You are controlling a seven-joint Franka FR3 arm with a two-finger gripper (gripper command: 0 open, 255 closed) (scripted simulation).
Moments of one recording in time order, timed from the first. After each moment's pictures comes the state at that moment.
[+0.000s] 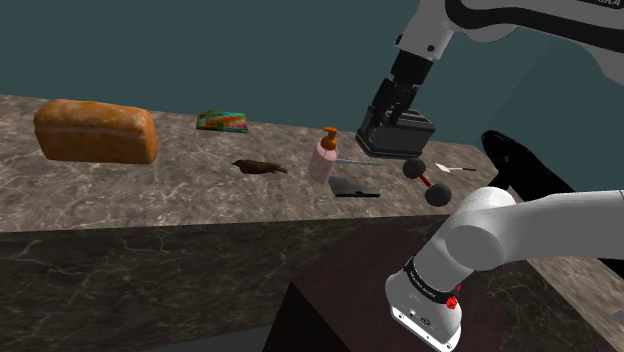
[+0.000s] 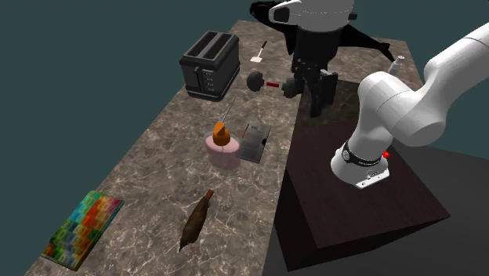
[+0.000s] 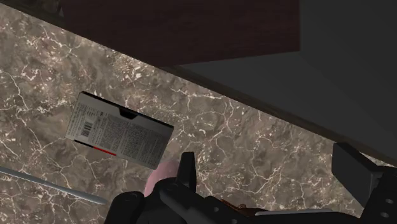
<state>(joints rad) 0.02 -0.80 -0.04 -2.41 0.09 1.57 0.01</state>
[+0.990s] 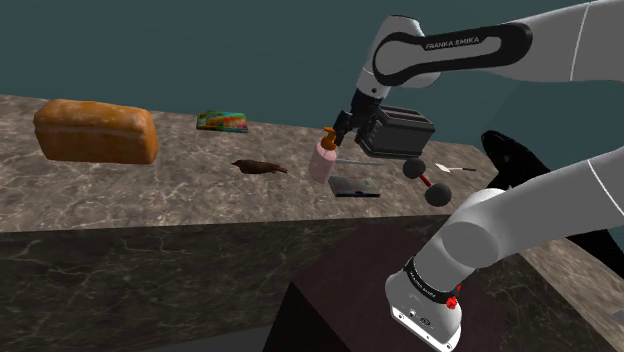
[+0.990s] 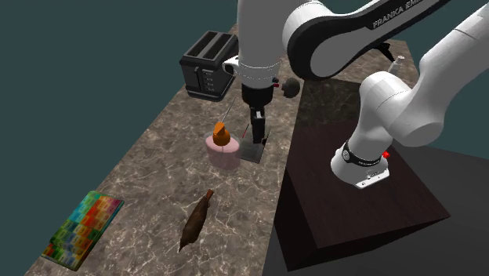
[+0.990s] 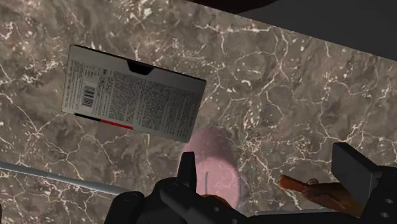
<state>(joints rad) -0.05 -0.47 -0.06 -2.51 0.04 2.04 0.04</state>
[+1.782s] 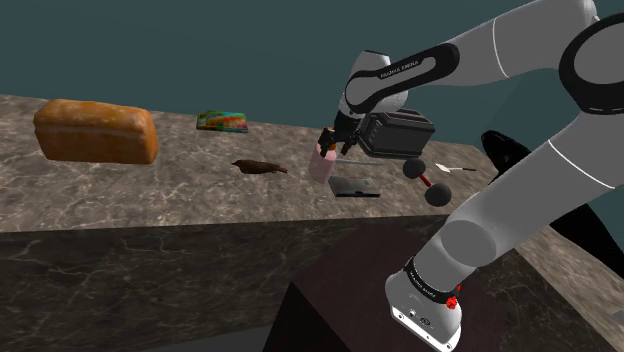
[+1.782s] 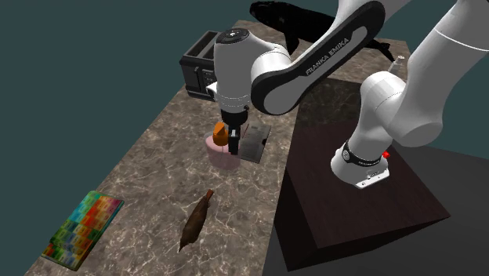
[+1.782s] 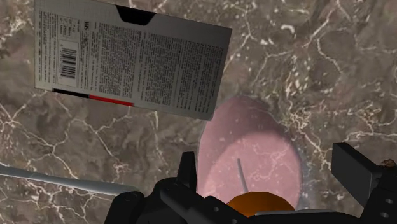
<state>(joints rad) -0.09 -0.17 -0.08 -2.49 0.02 2.33 0.06</state>
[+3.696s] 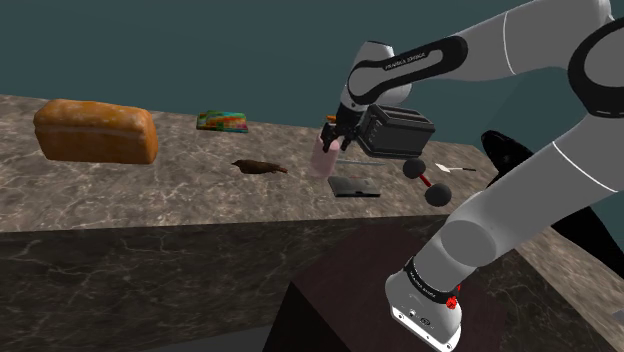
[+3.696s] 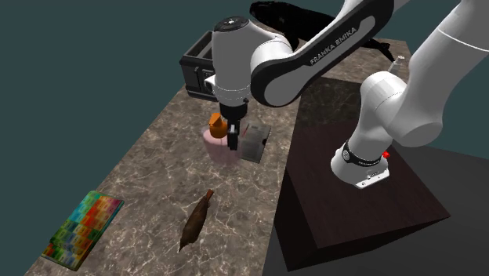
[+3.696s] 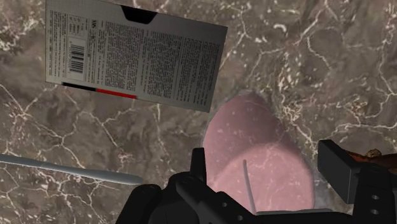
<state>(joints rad) -0.09 -0.21 -0.08 -2.46 0.02 2.27 0.07</state>
